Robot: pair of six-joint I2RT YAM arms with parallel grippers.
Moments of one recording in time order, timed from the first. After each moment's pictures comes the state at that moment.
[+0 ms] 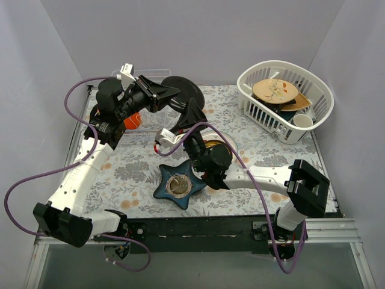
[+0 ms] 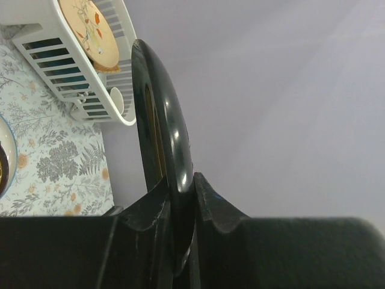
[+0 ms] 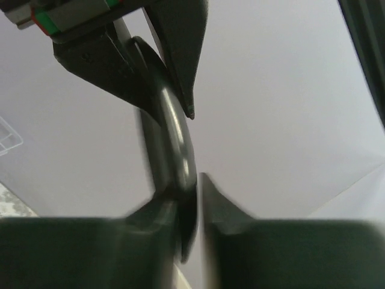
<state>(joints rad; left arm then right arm) -0.33 1.24 1.35 -0.15 0.50 -1.35 1.21 1.59 1.05 1.19 0.64 -1.55</state>
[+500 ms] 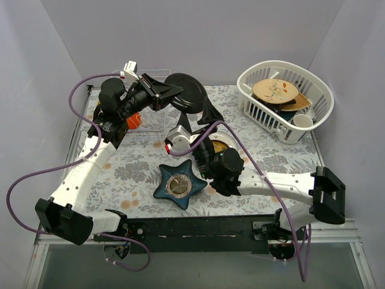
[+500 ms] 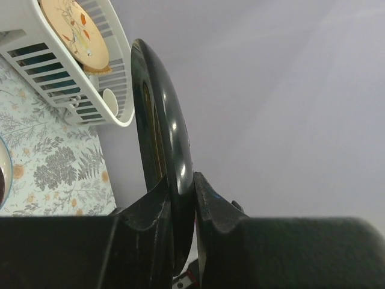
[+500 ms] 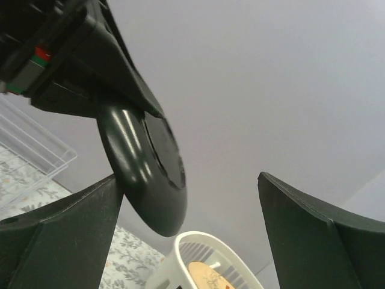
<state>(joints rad) -0.34 1.26 1.33 -0.06 0.52 -1.33 1.28 1.45 1.04 1.06 0.75 -1.29</state>
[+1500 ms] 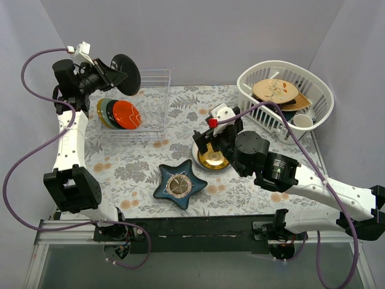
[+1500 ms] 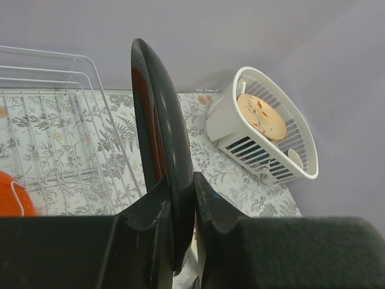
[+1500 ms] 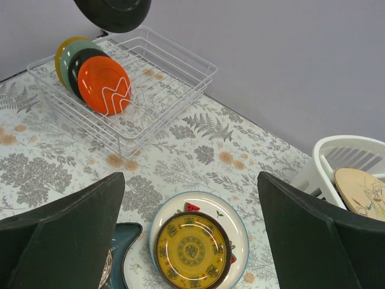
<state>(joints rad) 0.20 1.54 1.58 -0.17 0.77 -0.55 1.26 1.10 1.23 -0.16 0.68 -0.20</state>
